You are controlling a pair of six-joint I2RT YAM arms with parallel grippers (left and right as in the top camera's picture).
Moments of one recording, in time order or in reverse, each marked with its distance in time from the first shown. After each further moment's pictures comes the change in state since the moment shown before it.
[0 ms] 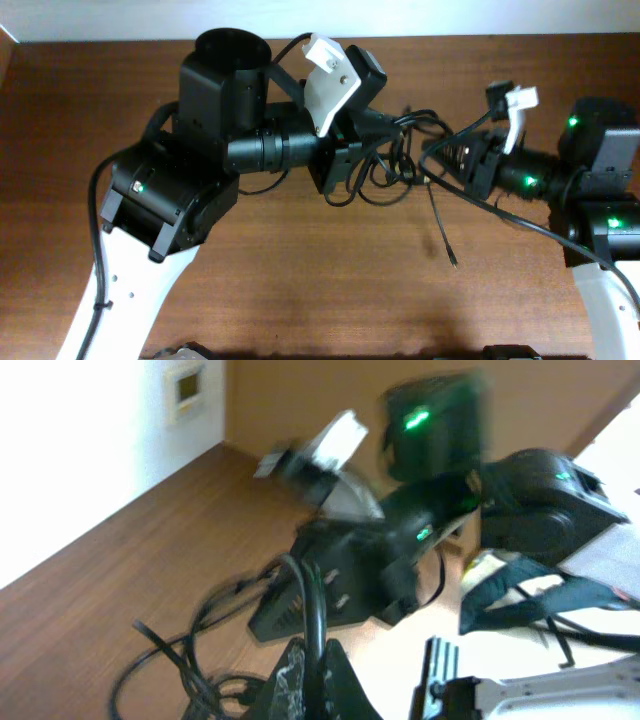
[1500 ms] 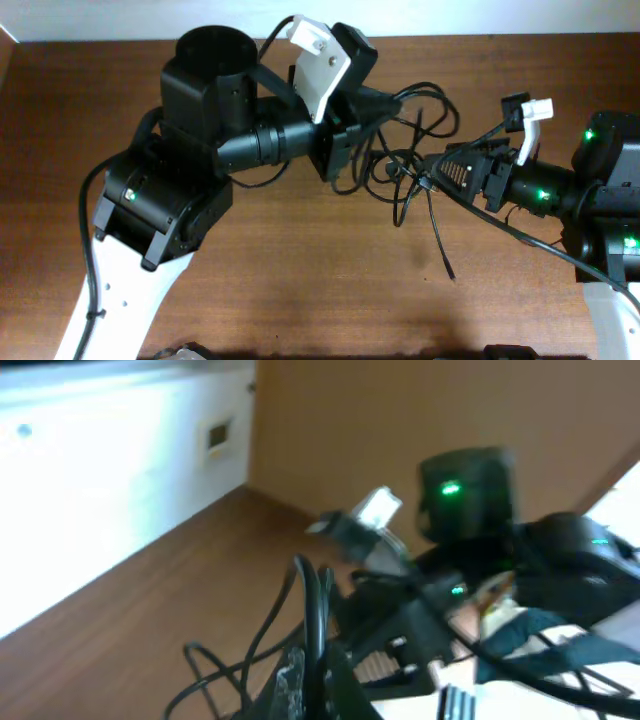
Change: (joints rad) left arm -0.001 -0.019 -0.001 0.145 -0.028 -0.095; right arm -0.050 -0.060 0.000 -0.200 0.068 -0.007
